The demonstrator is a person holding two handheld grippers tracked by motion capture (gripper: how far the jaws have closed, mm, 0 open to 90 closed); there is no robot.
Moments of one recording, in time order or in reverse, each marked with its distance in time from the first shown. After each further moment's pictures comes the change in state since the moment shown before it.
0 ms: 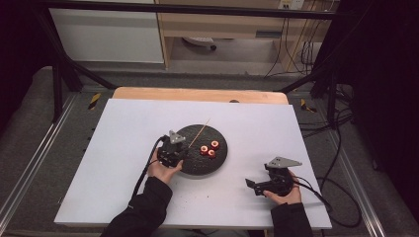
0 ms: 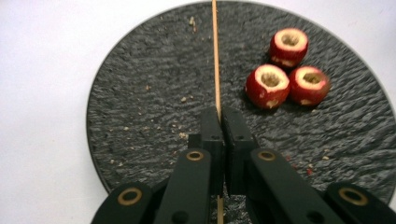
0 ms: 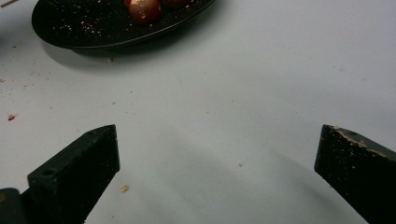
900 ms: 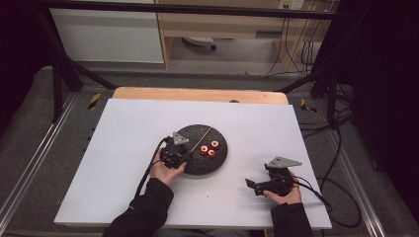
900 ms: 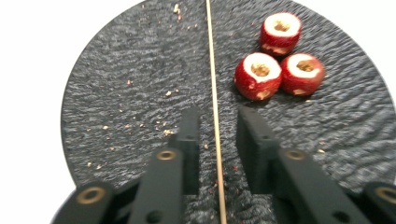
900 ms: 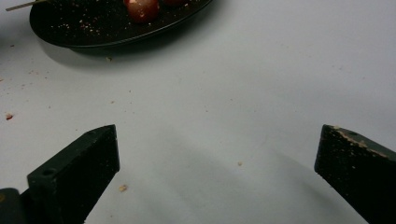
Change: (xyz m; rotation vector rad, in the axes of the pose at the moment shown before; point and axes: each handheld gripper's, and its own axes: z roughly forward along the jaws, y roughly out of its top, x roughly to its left) left arm -0.002 -0.002 0.000 -0.005 -0.030 0.035; right arm 0.000 0.000 0.000 0.005 -0.002 0.000
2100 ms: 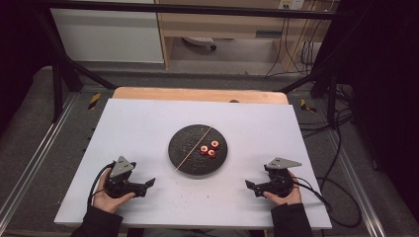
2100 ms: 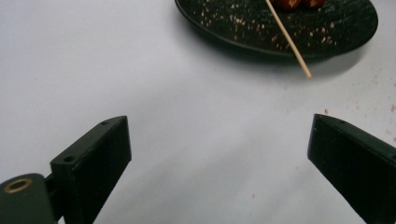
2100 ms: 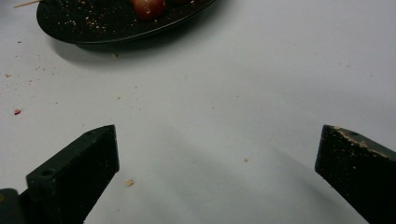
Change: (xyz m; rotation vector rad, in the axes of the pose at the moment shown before) left arm 0.066 -0.114 -0.094 -0.106 -0.033 0.018; right arm 0.002 -0.001 -0.001 0.004 0.014 -0.009
